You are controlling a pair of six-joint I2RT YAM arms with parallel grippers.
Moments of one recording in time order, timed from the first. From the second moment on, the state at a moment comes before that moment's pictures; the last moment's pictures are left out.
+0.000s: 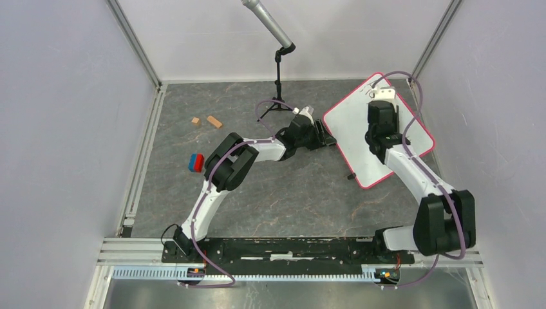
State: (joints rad) left arm -0.77 2.36 1.56 0.36 0.18 -0.93; right arm 0.16 1.33 0.93 -0.14 0.72 -0.13
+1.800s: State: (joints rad) left arm -0.77 2.36 1.58 0.30 0.16 -0.94; right arm 0.02 1.14 0.69 0.05 0.70 -0.01
